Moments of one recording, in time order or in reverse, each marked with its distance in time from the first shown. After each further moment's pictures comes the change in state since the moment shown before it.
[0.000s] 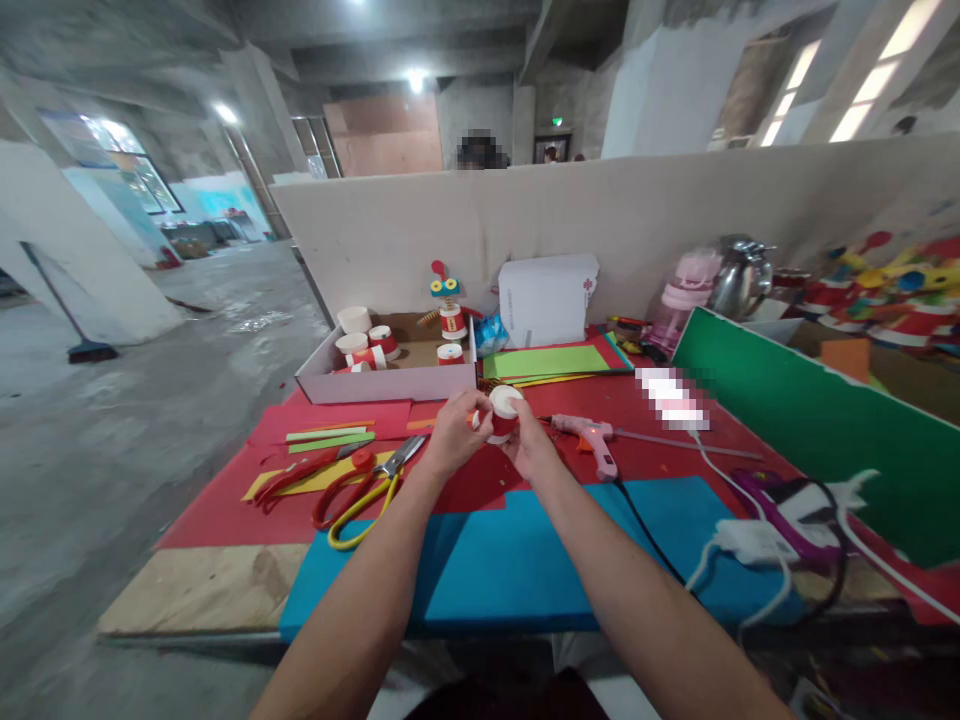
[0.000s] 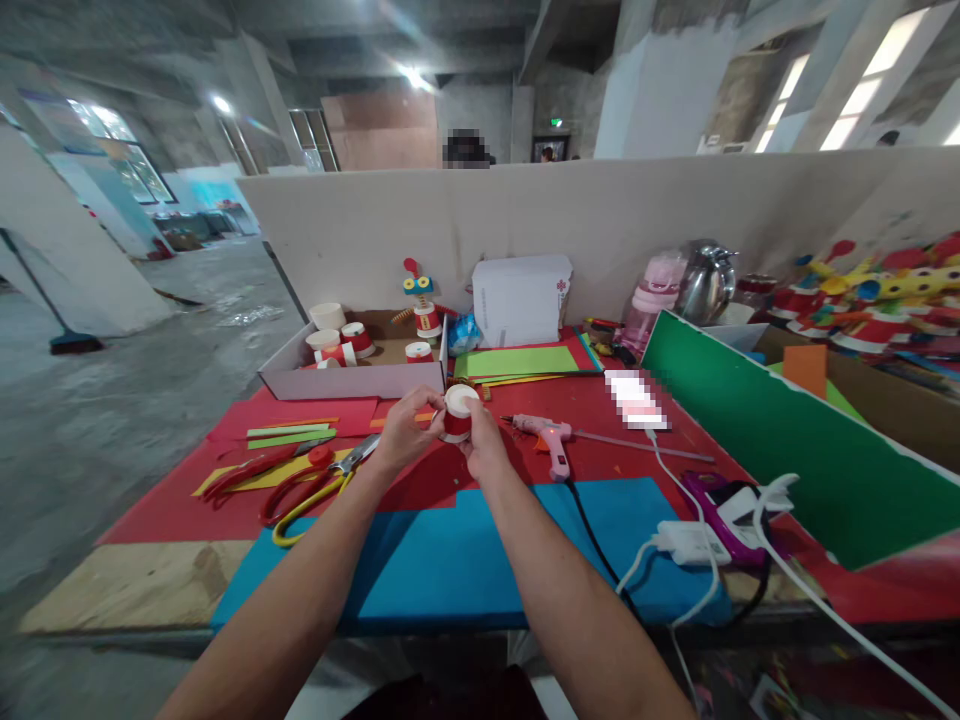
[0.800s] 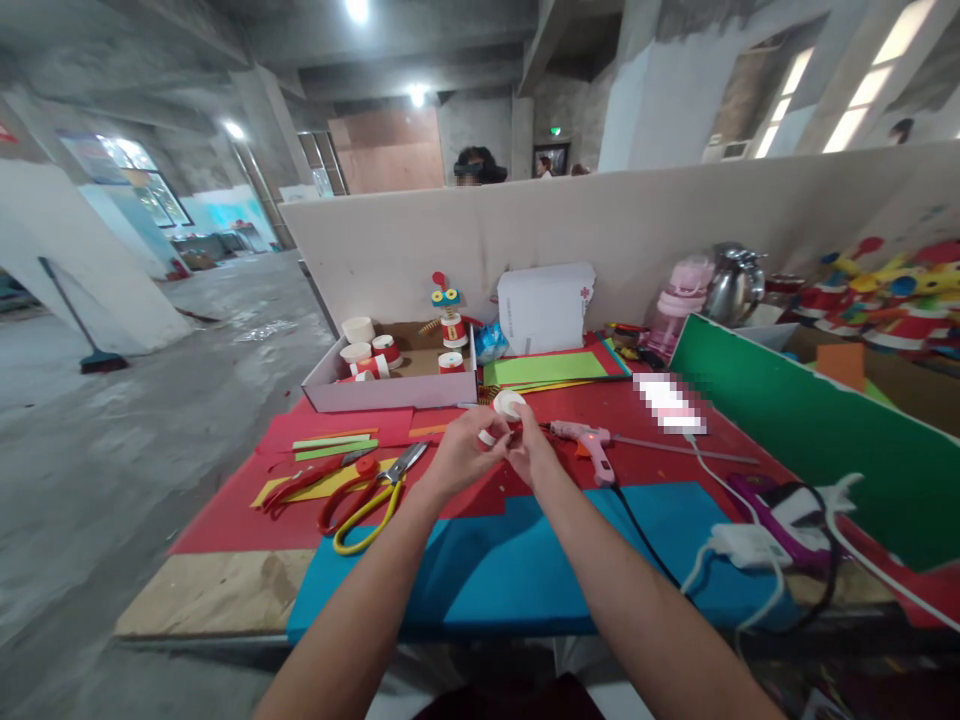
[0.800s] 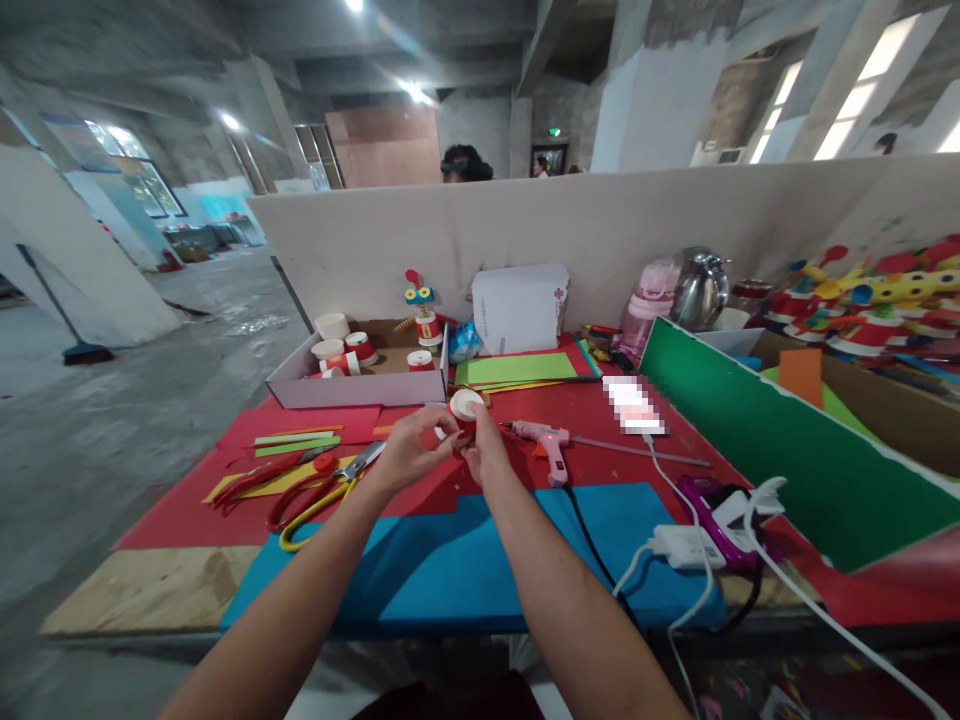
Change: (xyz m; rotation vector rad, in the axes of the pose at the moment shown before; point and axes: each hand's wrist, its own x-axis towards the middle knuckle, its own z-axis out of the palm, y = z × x) left_hand 0.000 0.043 -0.015 -0.118 -0.184 -0.055; right_hand 0.000 -0.003 -0.001 0.067 0.012 0.027
